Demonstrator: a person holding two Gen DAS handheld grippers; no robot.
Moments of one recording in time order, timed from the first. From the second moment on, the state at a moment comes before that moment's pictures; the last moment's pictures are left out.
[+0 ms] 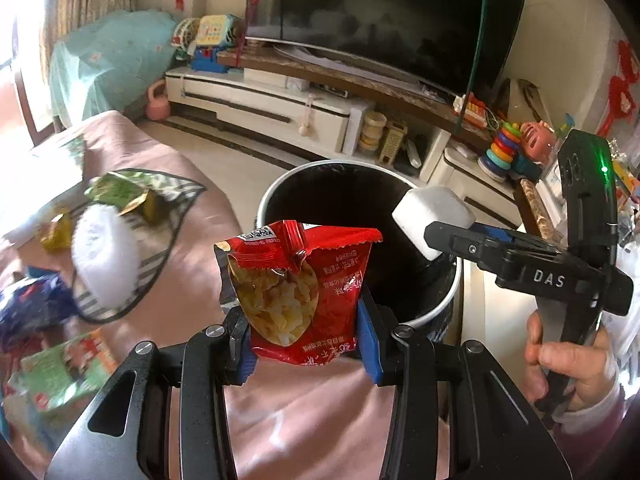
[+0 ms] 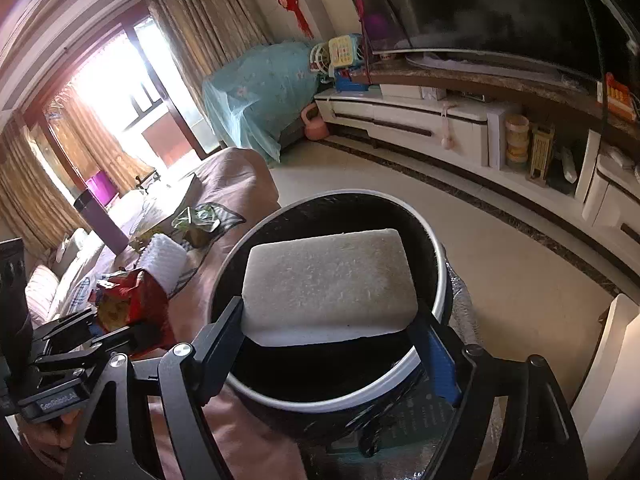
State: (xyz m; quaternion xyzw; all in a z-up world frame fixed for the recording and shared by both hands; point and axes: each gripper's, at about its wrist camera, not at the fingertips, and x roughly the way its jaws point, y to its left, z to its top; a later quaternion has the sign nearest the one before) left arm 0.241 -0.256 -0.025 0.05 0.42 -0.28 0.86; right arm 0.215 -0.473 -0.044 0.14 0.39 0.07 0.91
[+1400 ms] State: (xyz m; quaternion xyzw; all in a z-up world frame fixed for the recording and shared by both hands) left arm 0.185 -0.154 -0.042 -0.01 0.42 -0.21 0.88; right arm 0.184 -0.410 -0.046 0.17 0.38 0.12 0.90
